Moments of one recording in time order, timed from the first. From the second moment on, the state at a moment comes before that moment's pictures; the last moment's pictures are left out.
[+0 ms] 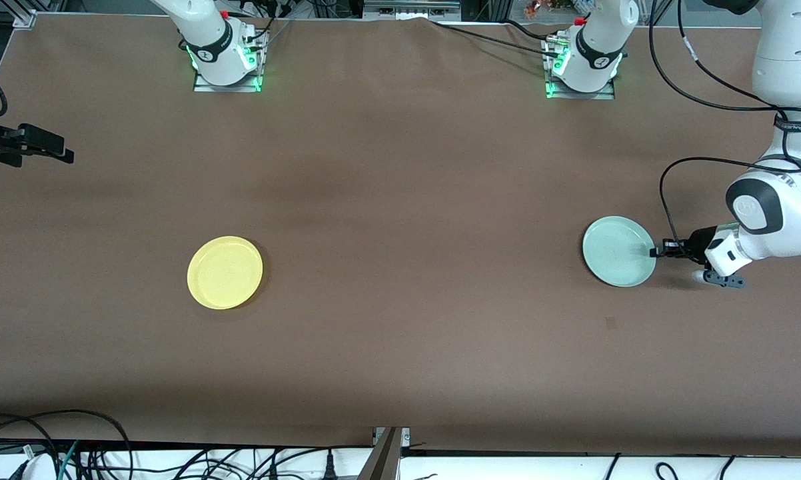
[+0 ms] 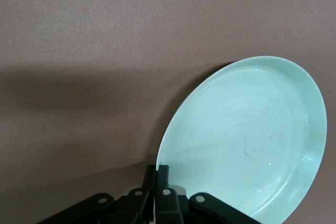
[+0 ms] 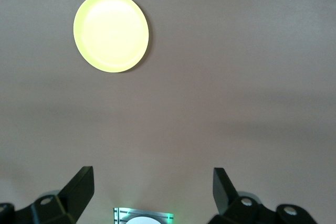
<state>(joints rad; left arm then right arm) 0.18 0.60 0.15 -1.87 -0.46 2.17 0.70 0.08 0.04 -0.24 -1.67 0.04 1.55 -0.22</state>
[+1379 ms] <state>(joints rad) -0.22 0.59 0.13 -1.58 -0.18 2.24 0.29 0.08 0.04 -0.24 -1.67 0.04 1.55 -0.22</state>
